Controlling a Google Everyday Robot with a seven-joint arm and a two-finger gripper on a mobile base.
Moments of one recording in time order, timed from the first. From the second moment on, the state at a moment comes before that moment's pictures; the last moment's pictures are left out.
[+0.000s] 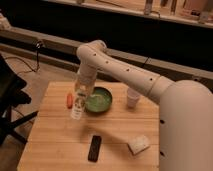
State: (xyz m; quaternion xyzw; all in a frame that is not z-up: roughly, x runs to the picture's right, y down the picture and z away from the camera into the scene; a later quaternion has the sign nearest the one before) arm -0.106 0.004 0.768 -0.20 -0.29 -0.47 0.81
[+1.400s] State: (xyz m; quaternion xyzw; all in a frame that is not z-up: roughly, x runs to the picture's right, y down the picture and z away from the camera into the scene) arm -0.056 -0.032 0.798 -0.18 -0.27 -0.41 0.85
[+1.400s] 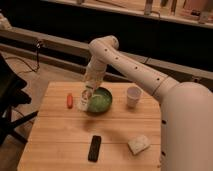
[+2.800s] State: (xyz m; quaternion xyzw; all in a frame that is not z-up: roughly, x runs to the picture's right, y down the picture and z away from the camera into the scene) arm -0.041 -0.032 0.825 -0.17 -0.25 -0.36 0.88
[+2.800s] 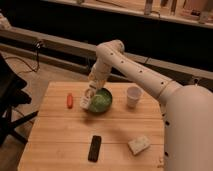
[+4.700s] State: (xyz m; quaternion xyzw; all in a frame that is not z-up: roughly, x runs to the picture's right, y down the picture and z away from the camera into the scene) arm -0.030 -0.022 0.848 -0.16 -0.25 -0.34 0.89
